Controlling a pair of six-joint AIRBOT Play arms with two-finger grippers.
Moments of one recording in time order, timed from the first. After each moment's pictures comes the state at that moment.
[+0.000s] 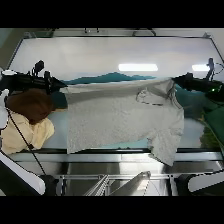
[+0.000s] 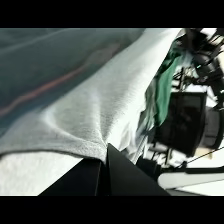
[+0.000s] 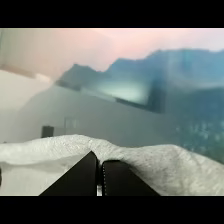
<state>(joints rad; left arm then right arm) 0.31 -2.05 1.73 0.49 -1.67 -1.18 -0.43 -1.77 1.26 -0.24 1.12 0.65</state>
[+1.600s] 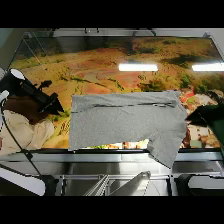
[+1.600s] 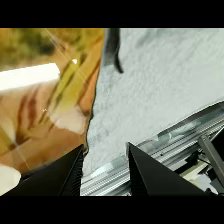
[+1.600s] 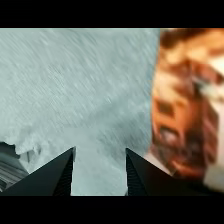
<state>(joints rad) 0.23 -1.80 1.40 1.07 -1.68 -1.39 -0.67 -1.53 1.01 -1.02 1.49 1.11</state>
